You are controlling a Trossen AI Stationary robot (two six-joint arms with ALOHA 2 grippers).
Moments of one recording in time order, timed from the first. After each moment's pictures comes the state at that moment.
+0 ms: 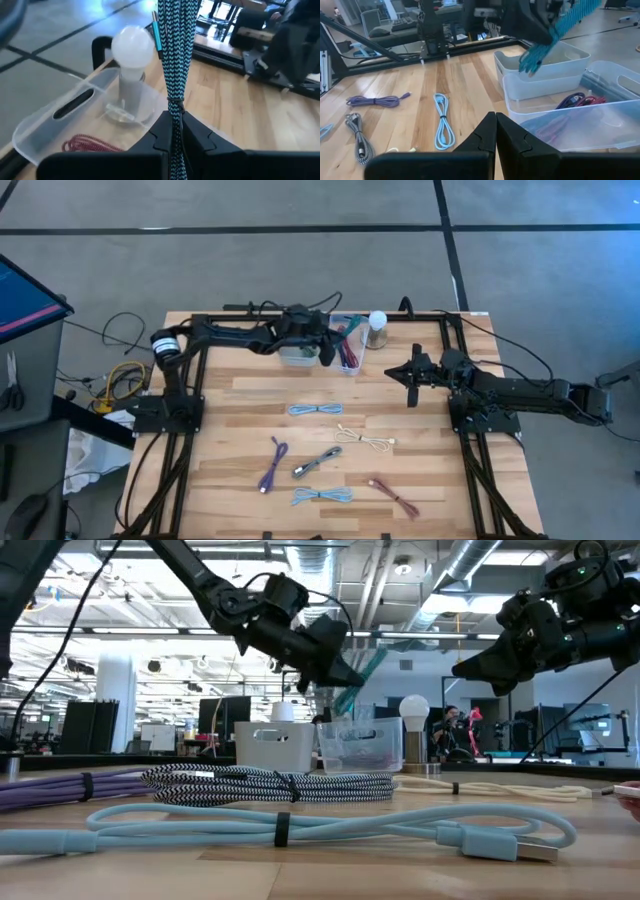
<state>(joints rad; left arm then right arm) 0.41 1.87 1.13 0.39 0.16 -0.07 -0.42 0.72 0.09 0.46 -0.22 0.07</state>
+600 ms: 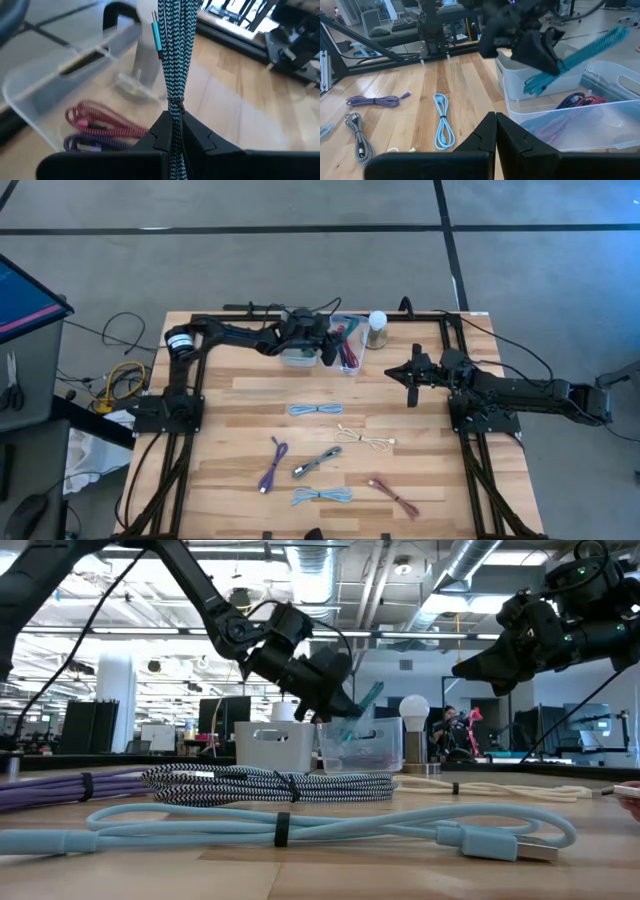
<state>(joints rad) 0.43 1.99 1.13 0.43 0.16 -0.14 -0.42 0.72 0.09 0.46 -0.22 0.07</state>
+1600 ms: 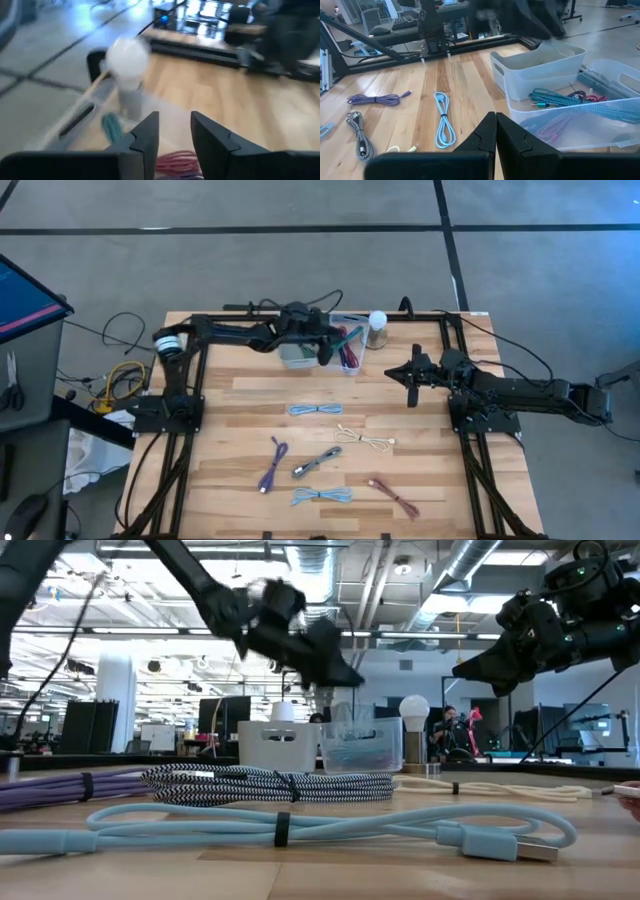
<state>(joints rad) 0.43 1.87 1.13 0.40 0.25 0.08 -0.41 0.73 0.09 0.45 -0.23 0.07</state>
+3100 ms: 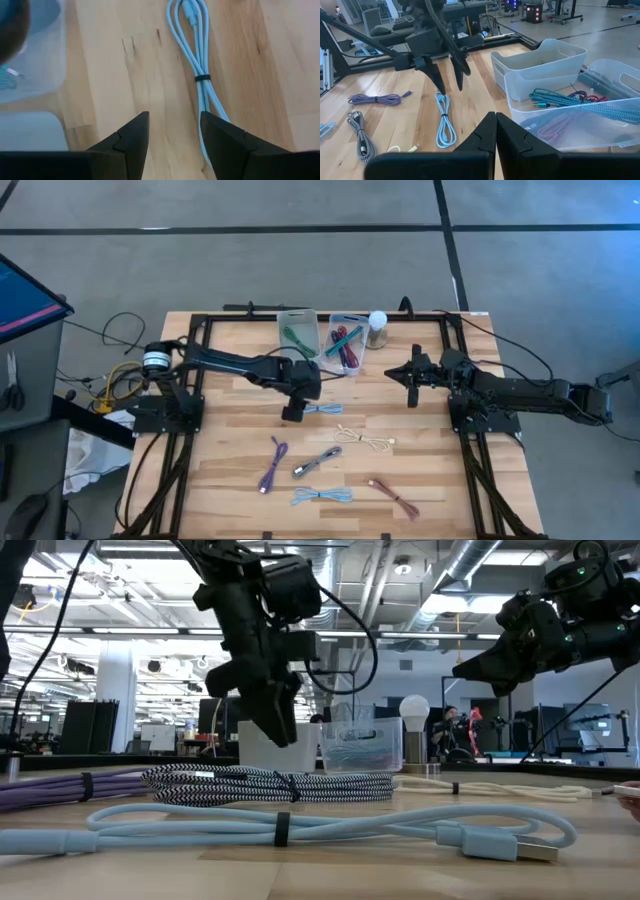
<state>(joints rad) 0.08 1.79 1.13 -0.47 -0.07 0.41 -0.41 0.73 0.09 0.45 -0.23 0.07</state>
